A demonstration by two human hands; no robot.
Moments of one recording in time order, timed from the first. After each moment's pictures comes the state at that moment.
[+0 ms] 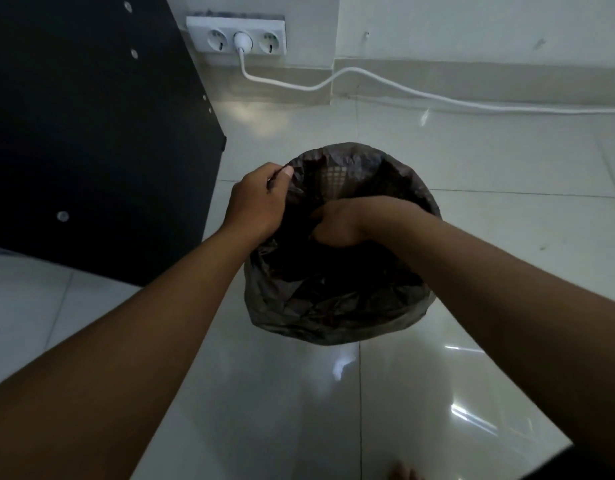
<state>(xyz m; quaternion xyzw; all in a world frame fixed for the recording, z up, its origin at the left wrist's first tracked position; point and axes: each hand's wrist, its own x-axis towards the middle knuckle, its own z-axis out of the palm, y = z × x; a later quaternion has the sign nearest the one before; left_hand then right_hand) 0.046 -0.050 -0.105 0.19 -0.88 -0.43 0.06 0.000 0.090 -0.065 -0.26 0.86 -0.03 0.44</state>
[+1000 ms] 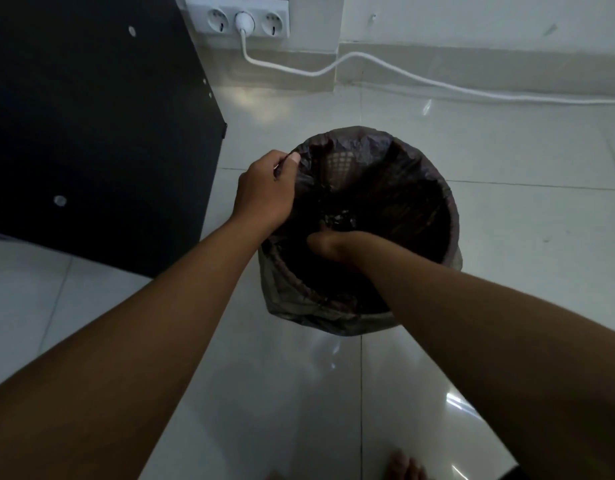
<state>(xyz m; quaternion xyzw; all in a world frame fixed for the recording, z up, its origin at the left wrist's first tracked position) 0.050 -0.035 -0.093 0.23 -0.87 -0.43 0.05 0.038 0.083 -0.126 -0.25 0.88 -0.08 0.40</state>
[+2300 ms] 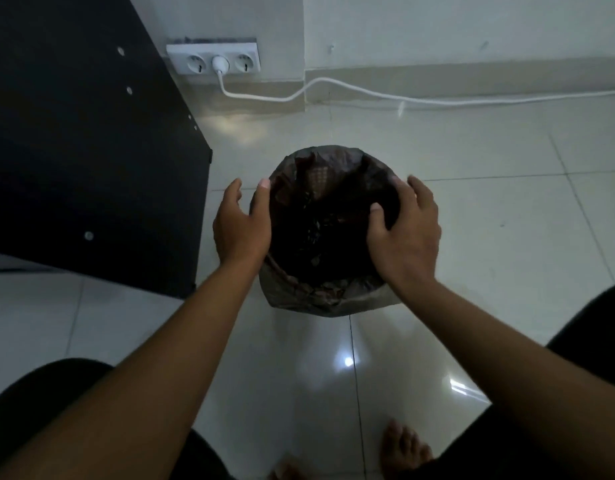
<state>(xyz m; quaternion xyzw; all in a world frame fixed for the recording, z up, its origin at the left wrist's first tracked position) 0.091 -0.020 -0.065 0.35 -0.79 -0.49 0.06 0.077 0.181 -0.060 0.05 0.93 -0.35 -0.08</state>
